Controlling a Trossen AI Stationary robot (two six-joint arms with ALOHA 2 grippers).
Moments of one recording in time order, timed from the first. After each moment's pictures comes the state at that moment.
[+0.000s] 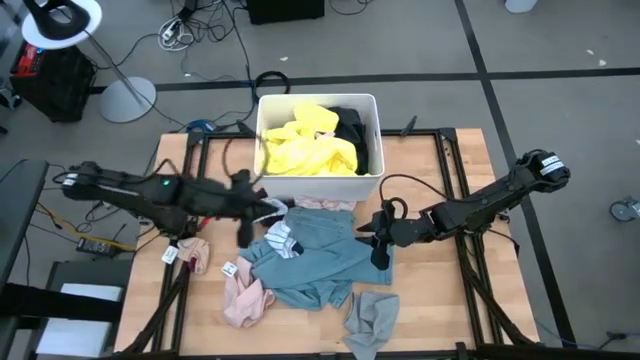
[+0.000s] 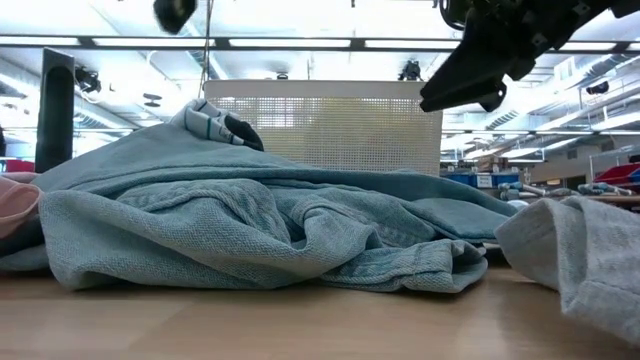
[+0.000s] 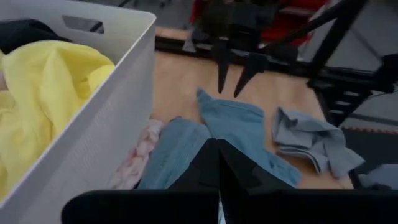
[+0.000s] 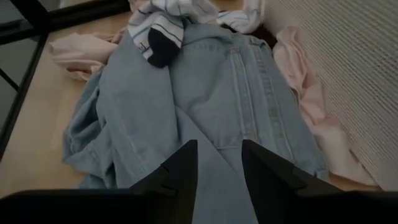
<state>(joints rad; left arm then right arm) -0.21 0.92 0.91 -0.40 -0.27 -0.28 0.36 1.27 0.70 -0.04 0.43 0.46</state>
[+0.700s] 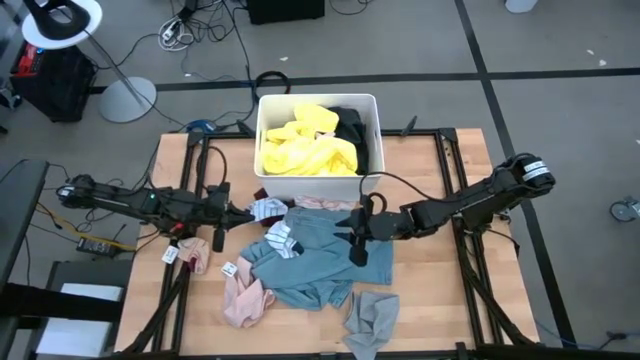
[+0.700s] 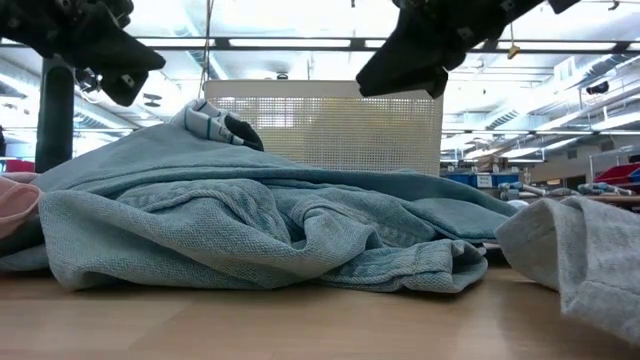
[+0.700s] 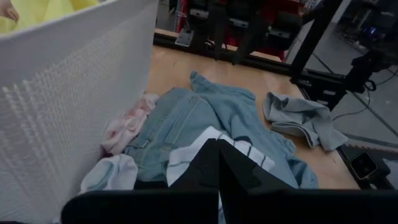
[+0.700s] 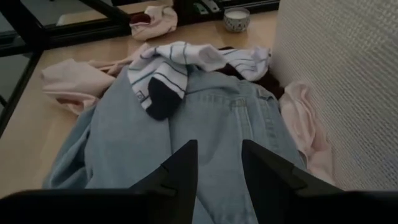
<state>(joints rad) -0.21 0.42 0.37 -0.21 -0.21 -0.30 0.28 1.45 0.88 0.04 0.39 0.31</state>
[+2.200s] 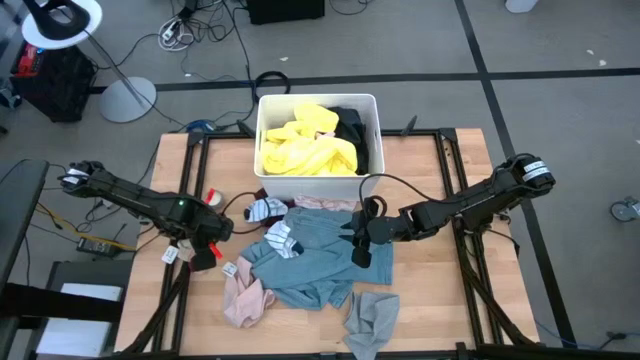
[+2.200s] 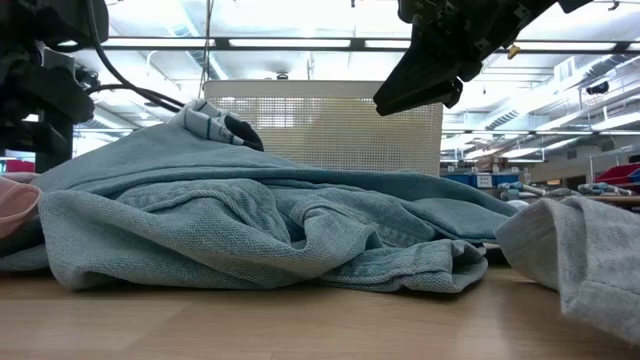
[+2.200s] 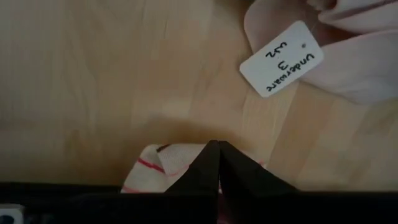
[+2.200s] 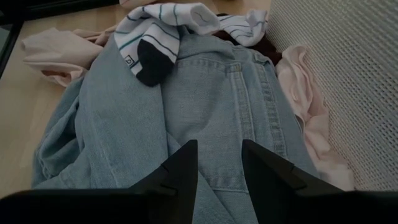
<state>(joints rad) -0.28 0.90 0.56 -1.11 0.21 -0.53 0.29 1.45 0.88 -0.08 0.40 0.37</state>
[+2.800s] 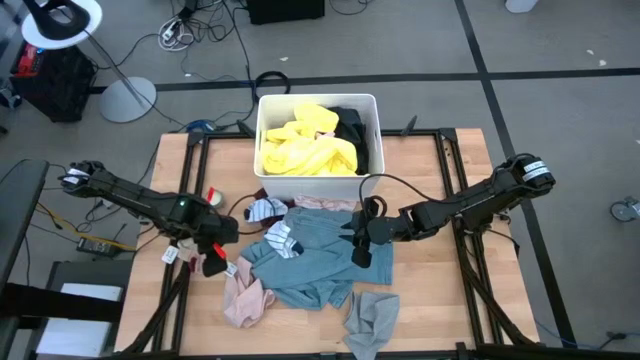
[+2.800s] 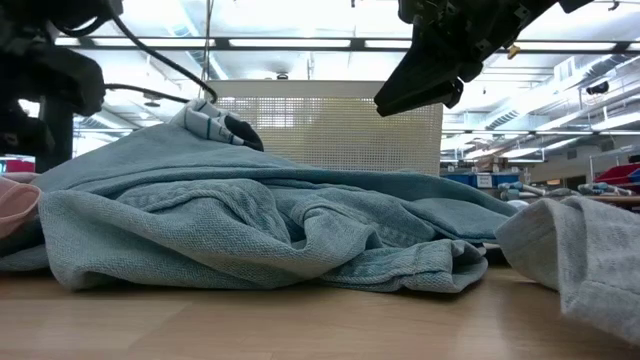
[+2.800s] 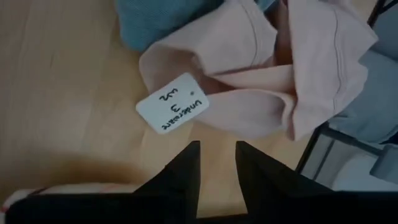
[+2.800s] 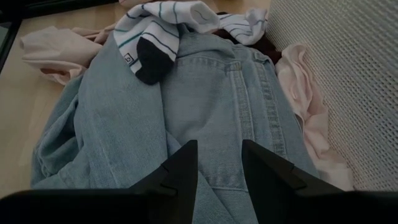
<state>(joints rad) -0.28 0.91 0.56 -0.86 0.41 -0.77 0.29 1.45 0.88 -0.09 0.40 0.37</state>
